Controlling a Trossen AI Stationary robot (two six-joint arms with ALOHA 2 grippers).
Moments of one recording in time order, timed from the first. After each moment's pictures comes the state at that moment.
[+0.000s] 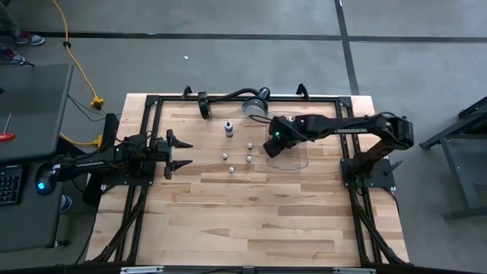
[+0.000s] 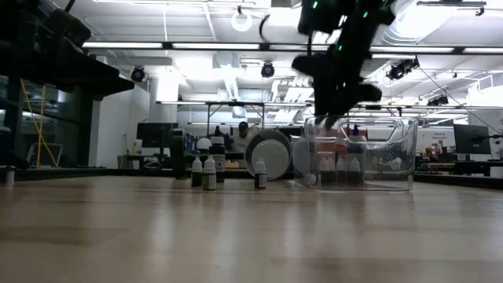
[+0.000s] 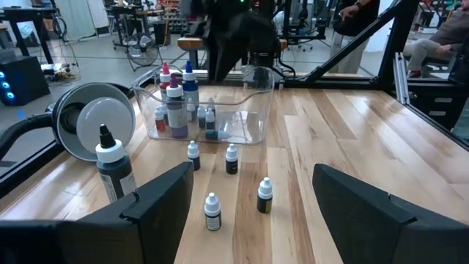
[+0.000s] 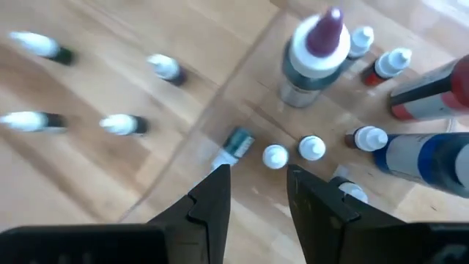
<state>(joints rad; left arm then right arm) 0.14 0.02 0.08 -0.15 0.06 0.02 -0.19 1.54 1.13 -0.72 0.15 0.76</state>
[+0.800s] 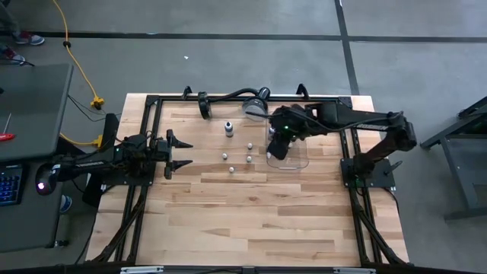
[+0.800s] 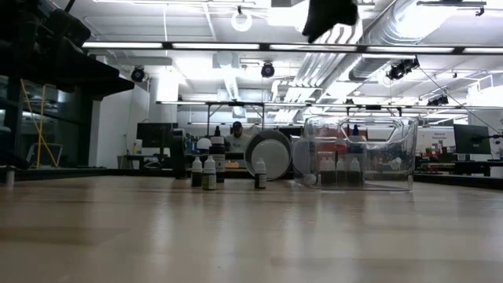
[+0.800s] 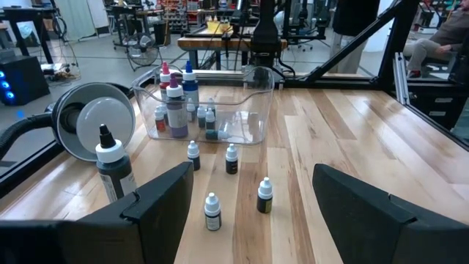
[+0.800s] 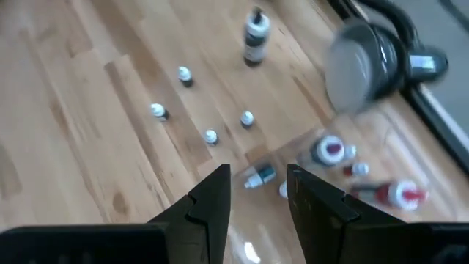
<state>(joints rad) 0.14 0.02 0.08 -0.15 0.06 0.02 -0.05 1.54 1.65 -1.10 0.23 0.39</state>
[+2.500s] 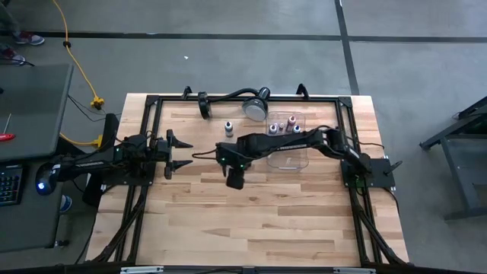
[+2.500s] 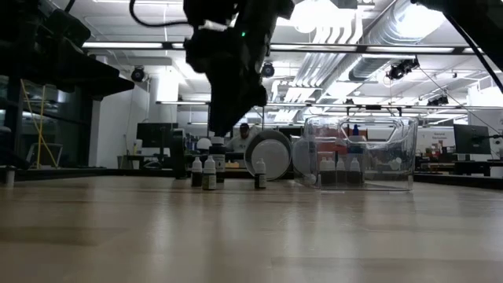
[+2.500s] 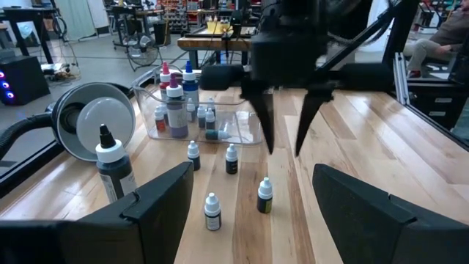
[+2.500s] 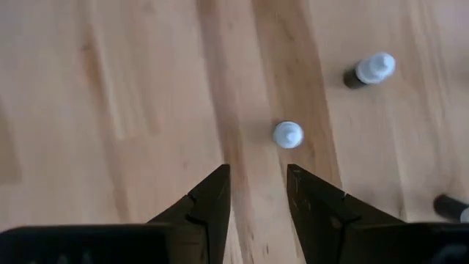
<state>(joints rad) 0.14 0.02 0.08 -0.15 0.06 0.02 0.01 2.23 1.98 -0.94 -0.04 0.26</state>
